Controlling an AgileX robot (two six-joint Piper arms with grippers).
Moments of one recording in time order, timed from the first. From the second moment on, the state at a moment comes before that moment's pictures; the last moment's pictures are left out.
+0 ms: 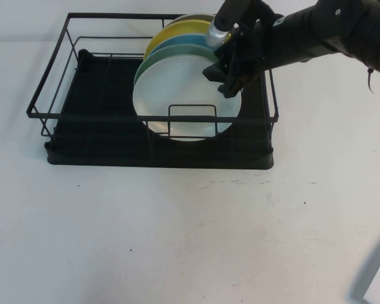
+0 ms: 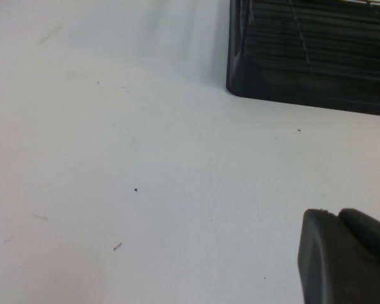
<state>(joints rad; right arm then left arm) 0.42 2.00 -1.80 0.64 0.62 -1.14 -0.05 -0.01 0.02 0.05 0.35 -0.06</state>
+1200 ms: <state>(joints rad) 0.43 2.04 -1.80 0.61 0.54 -1.18 -0.05 -0.01 0.02 0.05 0.35 -0.06</state>
